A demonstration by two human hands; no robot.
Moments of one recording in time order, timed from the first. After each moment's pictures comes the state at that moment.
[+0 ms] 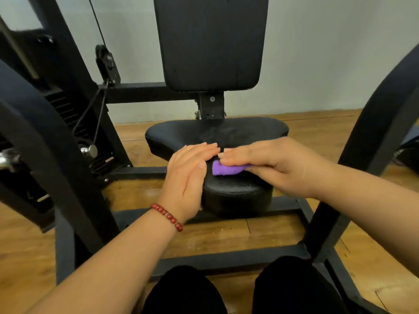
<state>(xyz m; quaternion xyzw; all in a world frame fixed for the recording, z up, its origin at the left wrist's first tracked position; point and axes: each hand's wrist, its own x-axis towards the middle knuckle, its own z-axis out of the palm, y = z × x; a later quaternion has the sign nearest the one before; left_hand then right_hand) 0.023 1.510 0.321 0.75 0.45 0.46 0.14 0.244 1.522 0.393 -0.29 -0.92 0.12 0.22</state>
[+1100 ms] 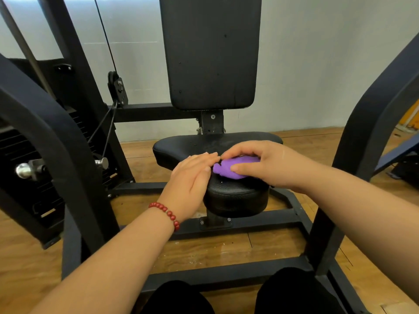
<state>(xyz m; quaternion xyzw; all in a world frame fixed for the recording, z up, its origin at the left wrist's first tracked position) 0.017 1.503 0.343 0.78 0.50 0.33 0.16 0.220 1.500 0.427 -0.50 -0.80 0.28 0.18</state>
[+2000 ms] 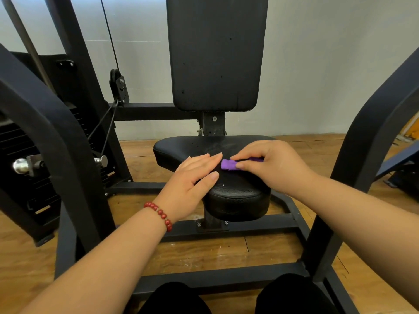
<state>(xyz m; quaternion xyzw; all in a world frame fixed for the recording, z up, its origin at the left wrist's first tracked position) 0.012 1.502 0.350 0.81 0.45 0.32 0.21 0.219 1.508 0.413 -0.49 -0.82 0.14 0.26</state>
